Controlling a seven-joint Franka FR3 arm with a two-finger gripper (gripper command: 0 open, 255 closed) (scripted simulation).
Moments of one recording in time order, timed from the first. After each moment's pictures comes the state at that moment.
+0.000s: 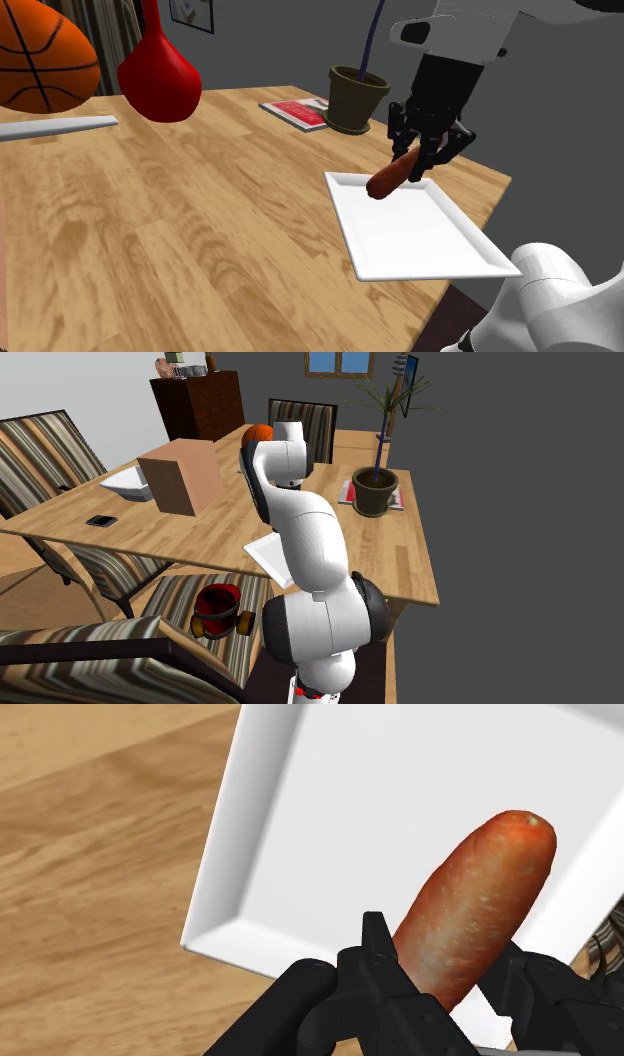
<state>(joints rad) 0.39 -0.67 0.07 -2.08 0.08 1.43 -0.86</state>
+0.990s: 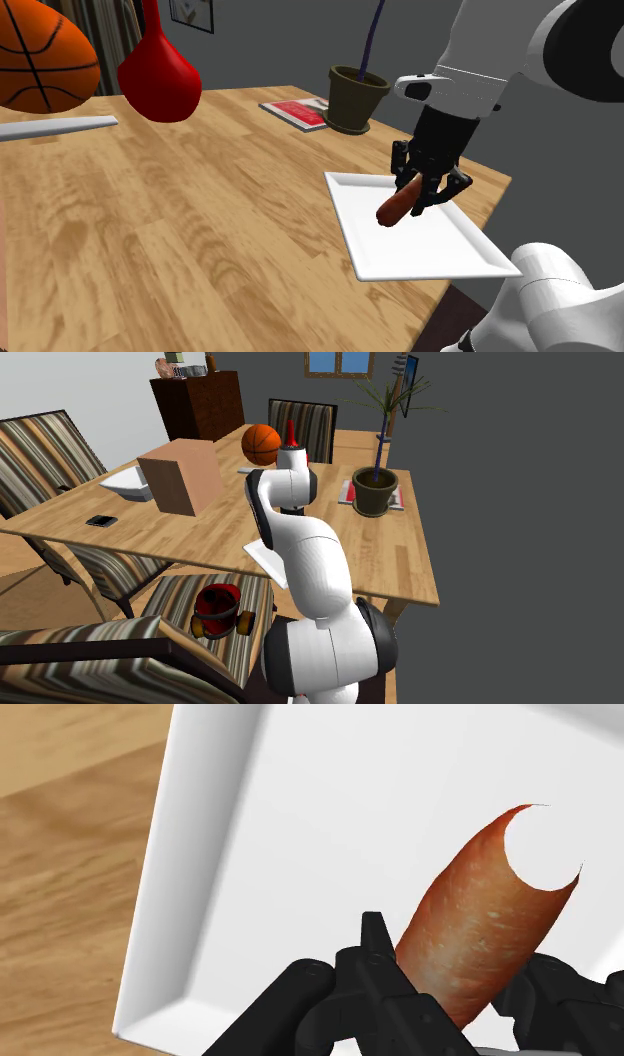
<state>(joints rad) 0.40 -0.81 0.06 -2.34 0.08 1.54 -0.88</state>
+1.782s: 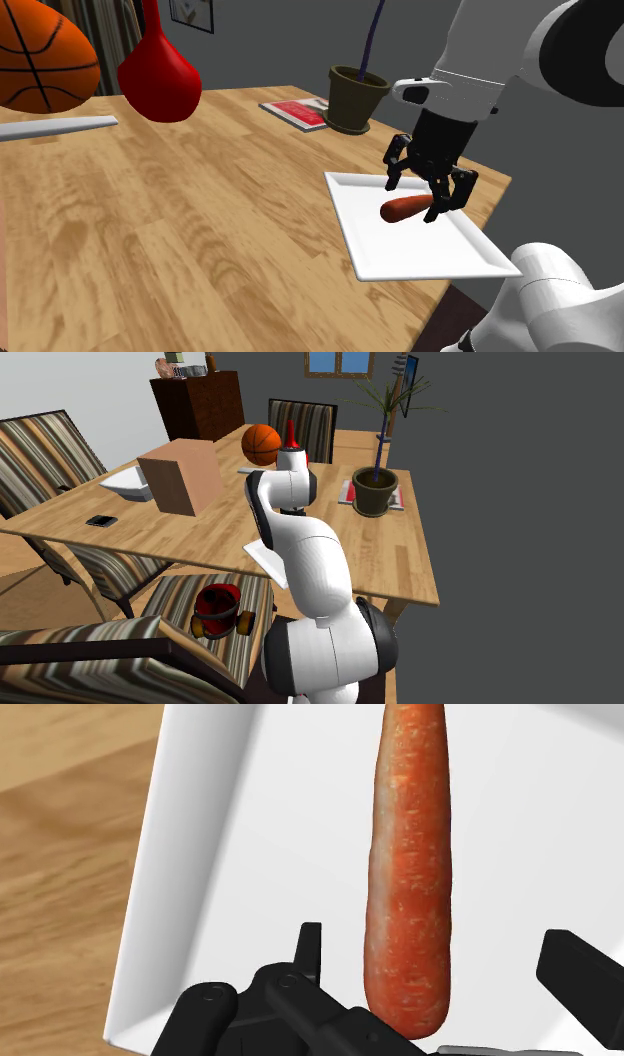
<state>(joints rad) 0.40 -0.81 0.06 -2.34 0.09 1.55 -0.88</state>
